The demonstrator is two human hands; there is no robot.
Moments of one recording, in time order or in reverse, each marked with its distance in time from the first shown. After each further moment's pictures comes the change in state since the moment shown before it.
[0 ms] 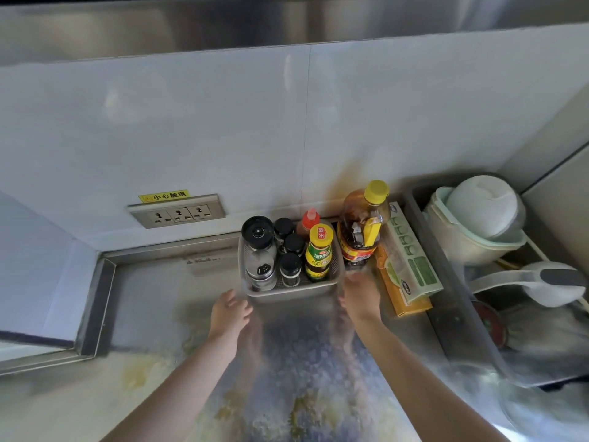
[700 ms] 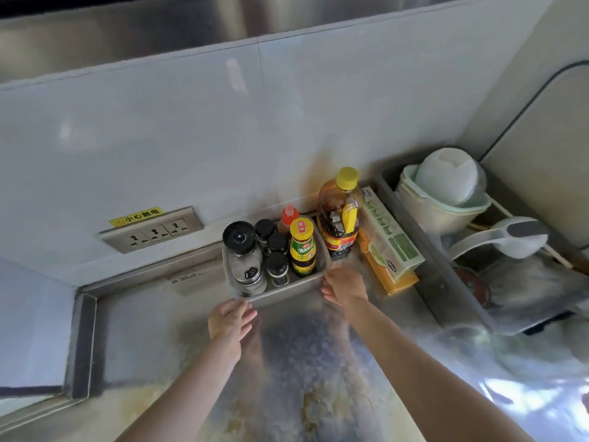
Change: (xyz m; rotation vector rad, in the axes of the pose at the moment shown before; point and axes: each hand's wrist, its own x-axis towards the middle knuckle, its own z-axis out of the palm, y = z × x) left_hand 0.003 -0.001 0.010 -0.007 0.006 -0.046; right_hand -0.007 0.002 0.005 0.403 -0.099 0.218
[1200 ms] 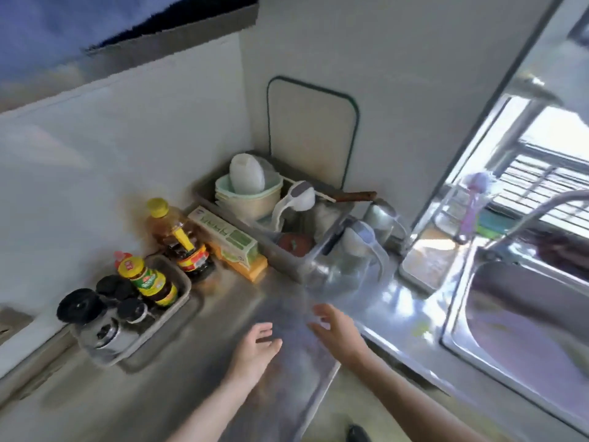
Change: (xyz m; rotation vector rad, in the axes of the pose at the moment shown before) left_hand -0.151 -0.106 0.111 0.805 -0.831 0.396; right_hand -0.150 0.128 -0.200 -0.400 0.325 -0.326
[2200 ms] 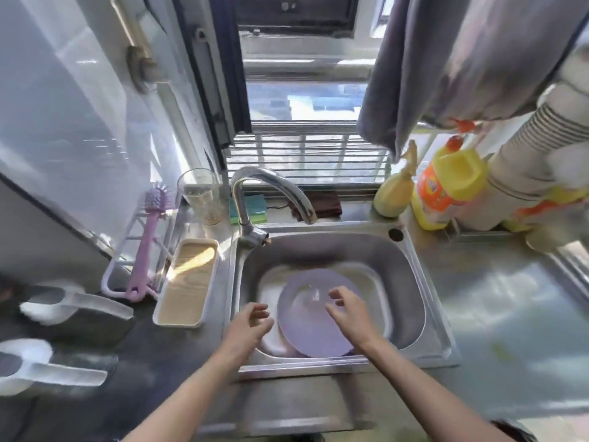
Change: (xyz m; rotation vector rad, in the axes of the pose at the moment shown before) left_hand 0.026 0.119 0.426 0.385 -0.608 0.216; right_hand -0.112 0.318 -0.290 0.205 0.590 0.459
